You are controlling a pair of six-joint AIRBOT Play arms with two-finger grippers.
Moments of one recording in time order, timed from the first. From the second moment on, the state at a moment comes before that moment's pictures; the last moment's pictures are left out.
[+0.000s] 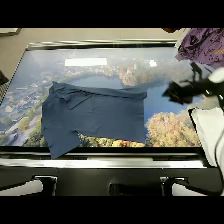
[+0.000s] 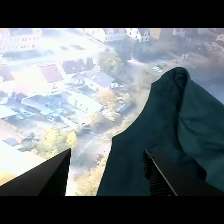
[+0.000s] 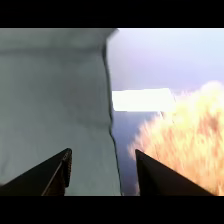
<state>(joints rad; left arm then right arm) 0.46 -1.38 1.59 1.38 -1.13 -1.62 -0.25 -1.37 1.29 -1.01 1.33 1.48</state>
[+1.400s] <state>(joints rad) 0.55 -1.32 1.41 1.35 -1.26 -1.66 -0.14 -1.31 0.38 -0.49 0.99 1.12</state>
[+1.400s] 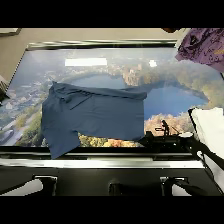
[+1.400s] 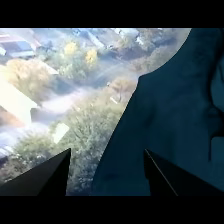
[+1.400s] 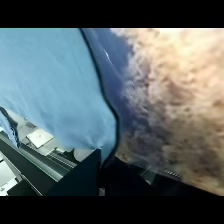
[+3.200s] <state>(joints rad) 0.55 -1.44 0.93 0.82 -1.13 -1.15 -0.11 -1.03 0.60 -0.68 1.00 1.33</state>
